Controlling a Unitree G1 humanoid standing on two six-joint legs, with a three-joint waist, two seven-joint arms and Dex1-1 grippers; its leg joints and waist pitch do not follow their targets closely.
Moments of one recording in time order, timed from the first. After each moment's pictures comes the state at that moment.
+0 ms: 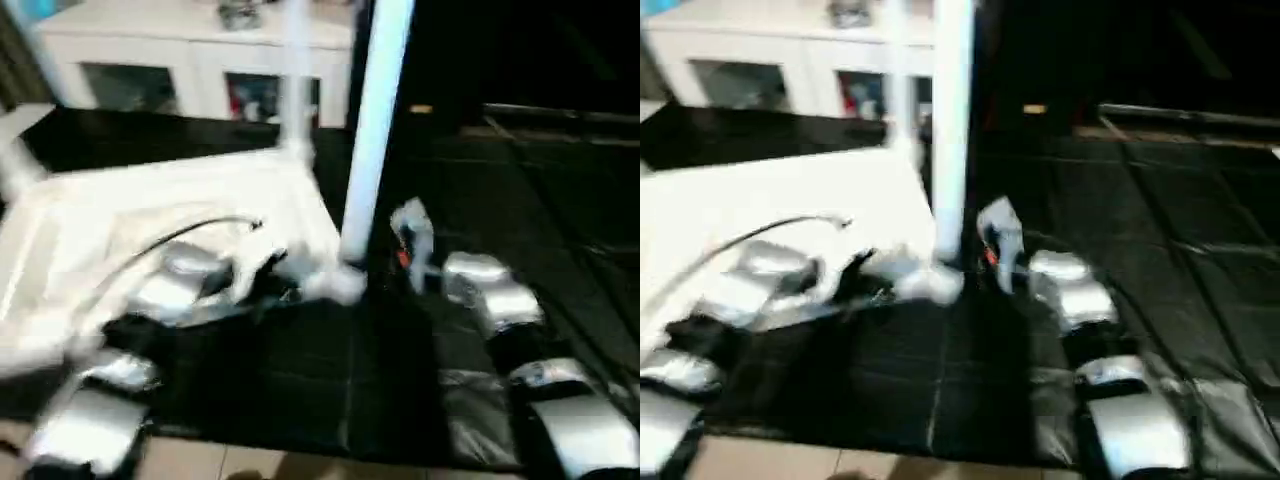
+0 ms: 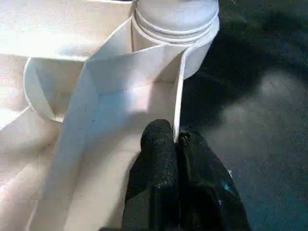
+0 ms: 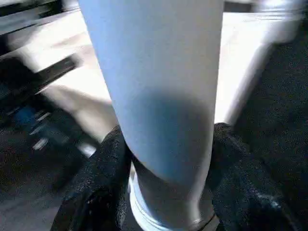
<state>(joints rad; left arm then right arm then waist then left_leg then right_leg) -0.72 0.29 -0.23 0.72 0.03 0.33 -0.98 -0.71 -0.14 -0.01 0.84 0.12 0.15 0.82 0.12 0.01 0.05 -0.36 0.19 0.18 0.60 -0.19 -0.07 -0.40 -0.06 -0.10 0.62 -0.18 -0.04</state>
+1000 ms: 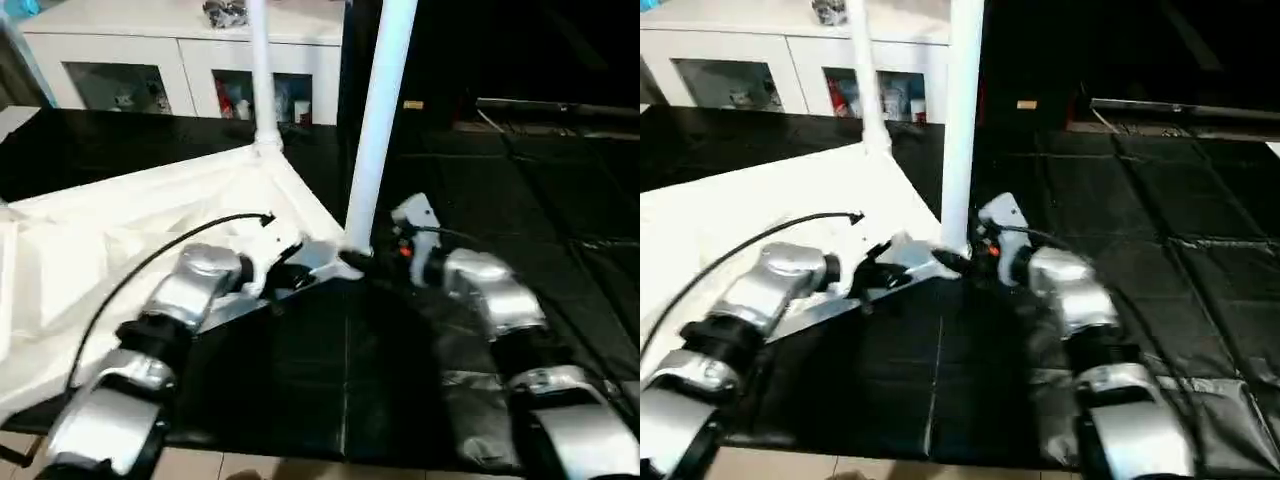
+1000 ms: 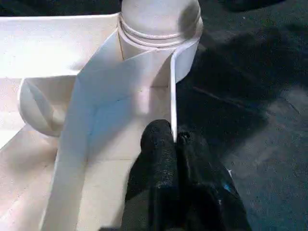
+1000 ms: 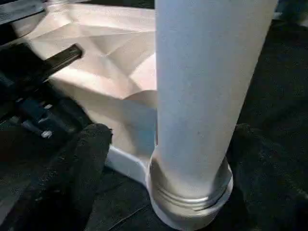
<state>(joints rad) -0.70 0.32 -0.25 0.72 0.04 0.20 -1.01 -0.67 -0.22 0.04 0.75 0.09 0.11 0.97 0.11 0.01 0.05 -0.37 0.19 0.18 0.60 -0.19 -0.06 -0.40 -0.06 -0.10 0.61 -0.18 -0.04</state>
